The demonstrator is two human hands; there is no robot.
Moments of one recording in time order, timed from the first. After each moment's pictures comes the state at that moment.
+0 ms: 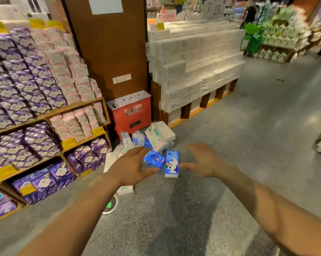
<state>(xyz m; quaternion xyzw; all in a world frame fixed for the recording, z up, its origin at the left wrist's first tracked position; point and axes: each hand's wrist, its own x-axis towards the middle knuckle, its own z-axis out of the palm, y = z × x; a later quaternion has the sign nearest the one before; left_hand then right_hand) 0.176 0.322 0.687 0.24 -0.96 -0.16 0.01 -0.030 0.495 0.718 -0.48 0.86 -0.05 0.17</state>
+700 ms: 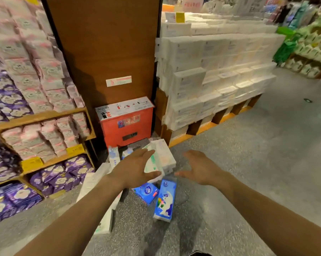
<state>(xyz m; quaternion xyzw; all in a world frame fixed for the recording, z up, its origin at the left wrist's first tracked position) -0.160 0.012 0.639 0.28 -0.94 -0.22 0.00 -0.366 0.154 0.677 -0.53 0.83 0.01 0.20</state>
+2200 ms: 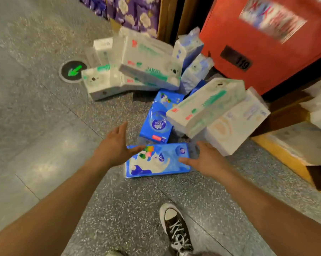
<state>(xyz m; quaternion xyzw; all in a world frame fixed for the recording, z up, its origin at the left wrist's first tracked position) -0.450 0.067 -0.028 0.85 -0.41 -0.32 0.10 -0.702 -0.087 -0.018 -0.78 0.50 0.22 0.29</state>
